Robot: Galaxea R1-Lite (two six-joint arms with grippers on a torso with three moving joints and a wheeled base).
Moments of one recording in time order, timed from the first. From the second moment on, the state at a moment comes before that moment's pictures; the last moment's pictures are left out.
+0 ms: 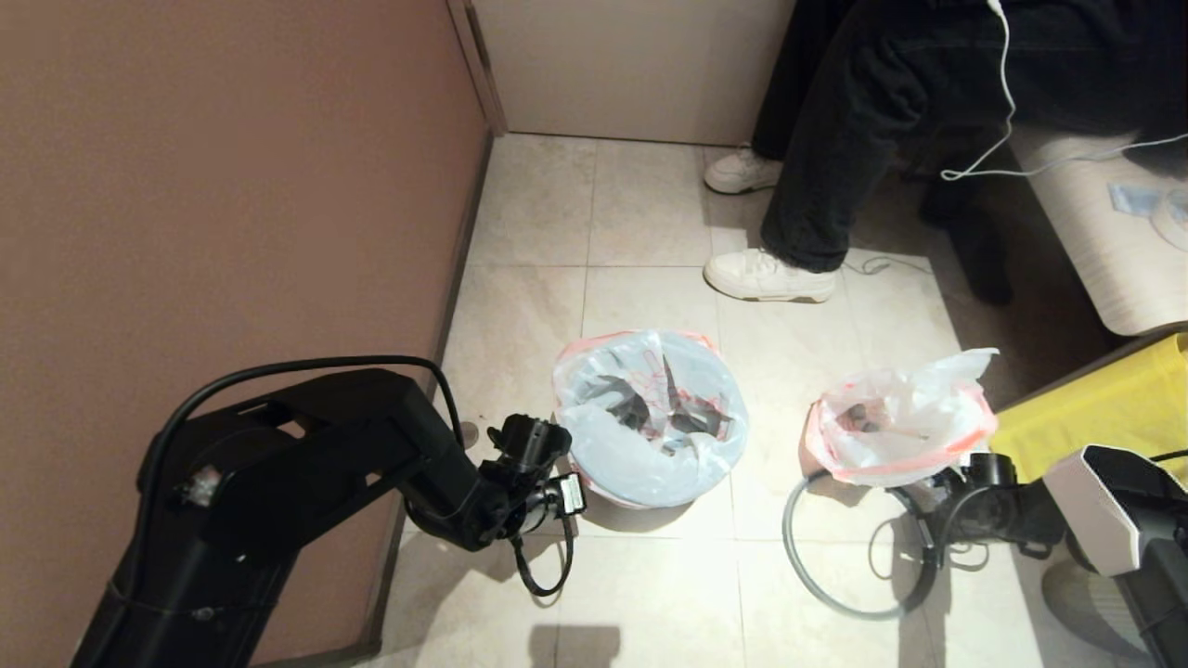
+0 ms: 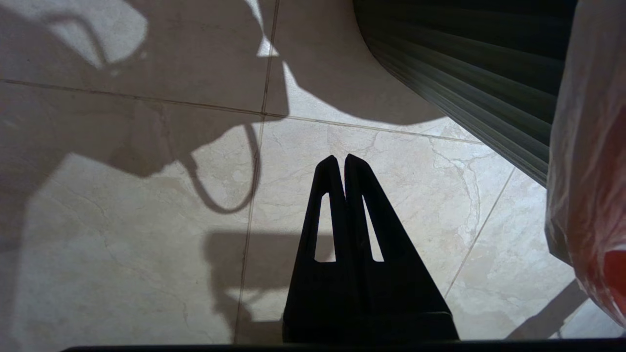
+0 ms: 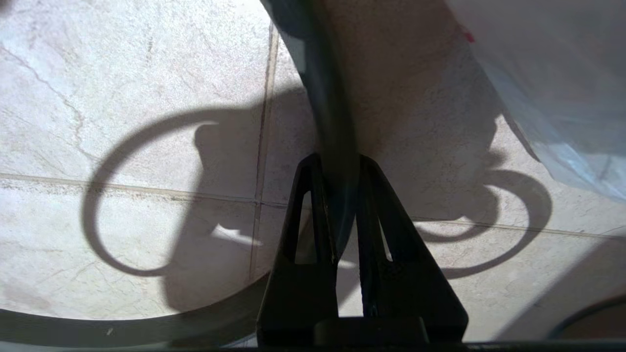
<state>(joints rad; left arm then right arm) -0.45 2.43 -1.15 -0.50 0.17 -0.50 -0.30 3.04 -1.89 -0.16 0.13 -0.40</state>
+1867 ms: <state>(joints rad) -0.38 2.48 -1.11 -0.65 0.38 -0.40 0.20 1.85 -1.38 0.31 0.21 -0.09</state>
